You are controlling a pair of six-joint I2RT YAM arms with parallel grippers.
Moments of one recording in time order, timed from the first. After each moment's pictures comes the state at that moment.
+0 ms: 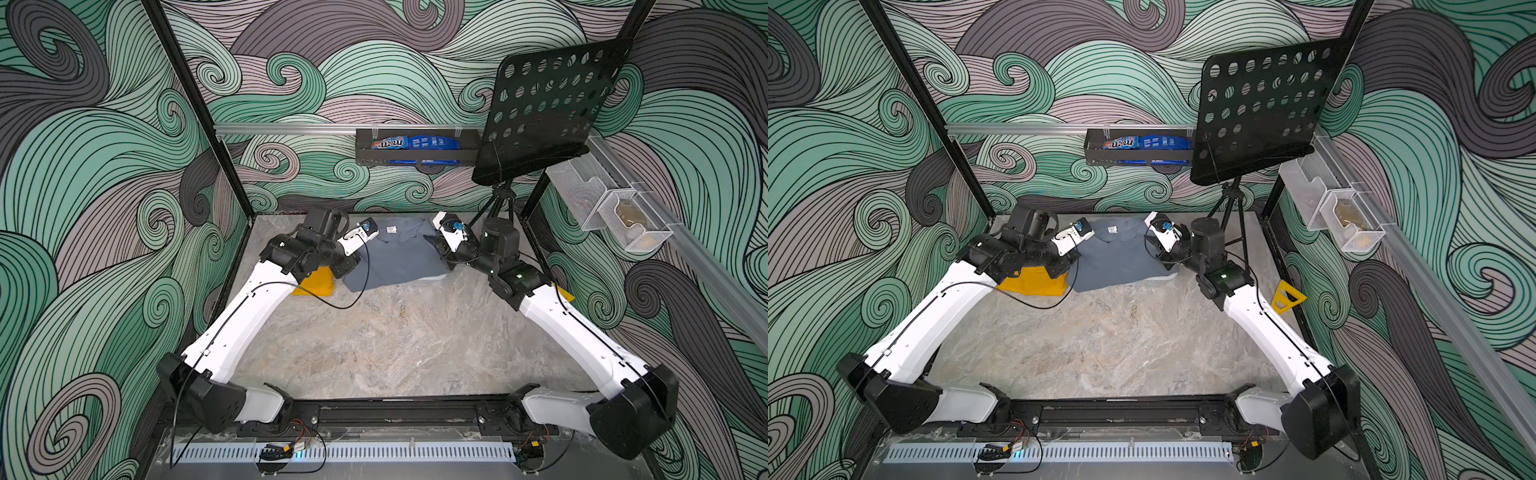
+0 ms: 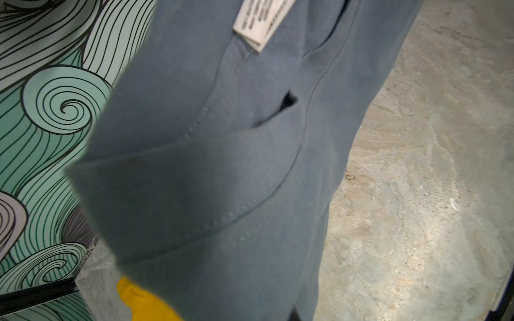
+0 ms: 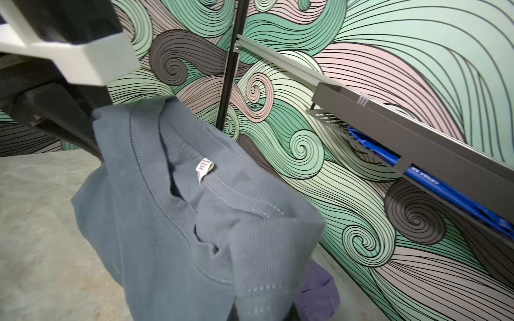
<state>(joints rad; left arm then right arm) -0.47 1.44 1.58 -0.93 0.08 0.57 0.42 1.30 1.16 -0.11 -0.29 -0.39</state>
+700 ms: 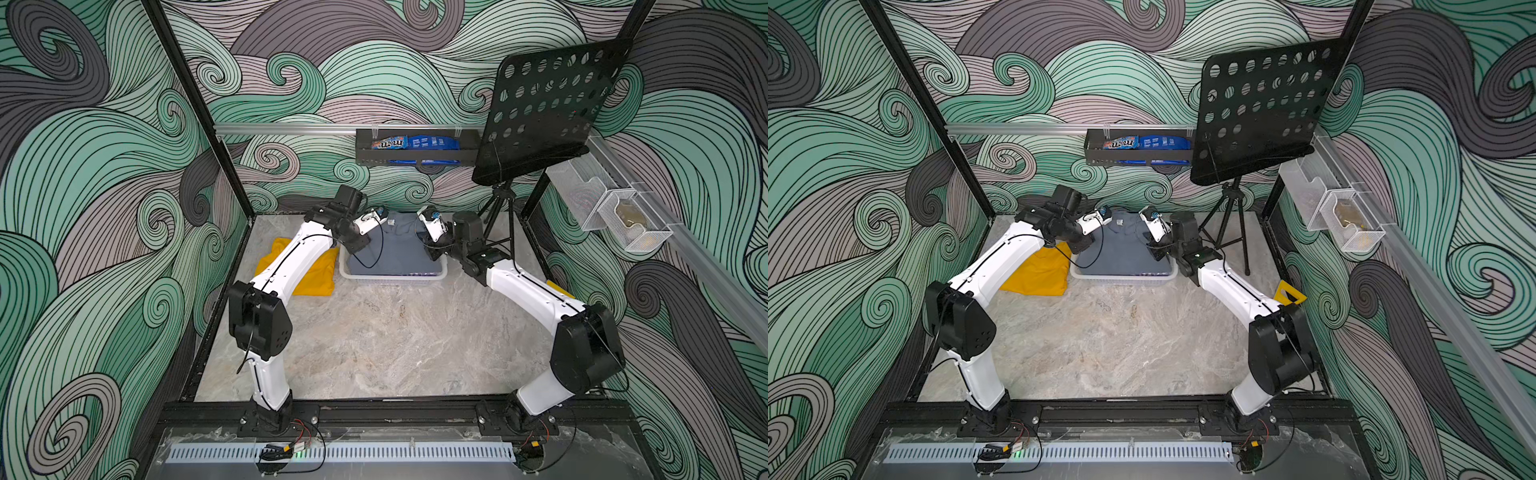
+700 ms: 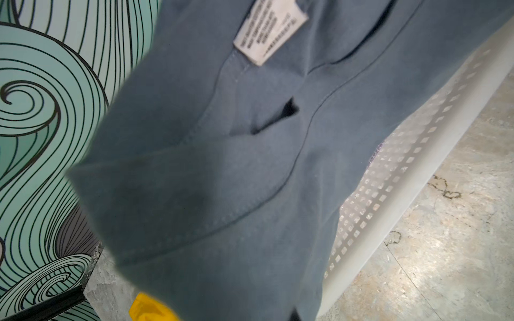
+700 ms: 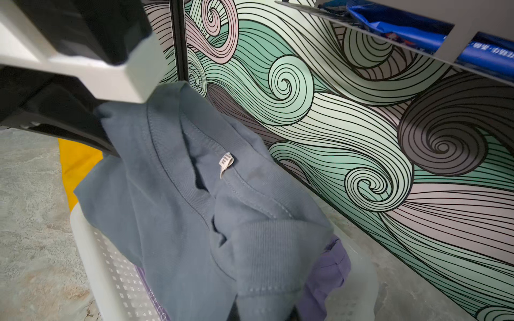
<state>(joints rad) -0.41 1.86 1.83 -0.92 0.02 0.65 0.40 1.60 1.22 -0.05 -0.20 -0.31</state>
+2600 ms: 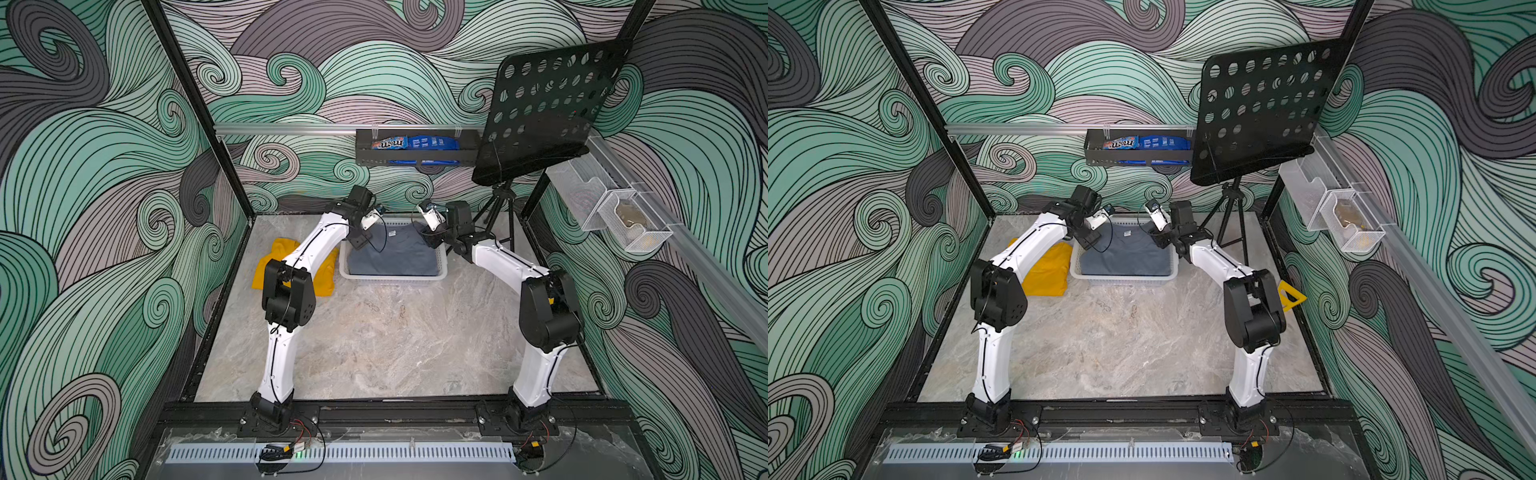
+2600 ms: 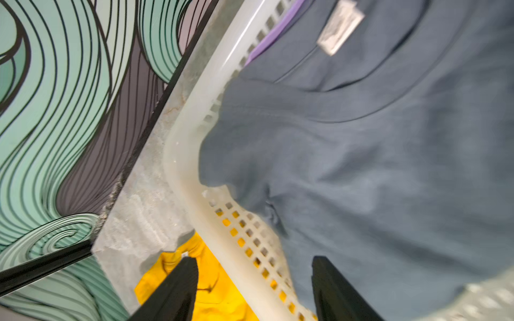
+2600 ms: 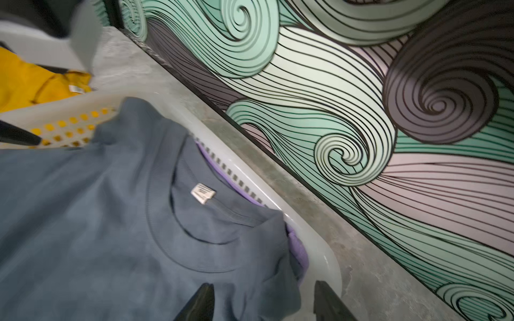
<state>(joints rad) -0.40 2.14 2.06 -0.96 -0.14 0.52 0.33 1.88 1.44 -0.10 -0.14 -0.41</state>
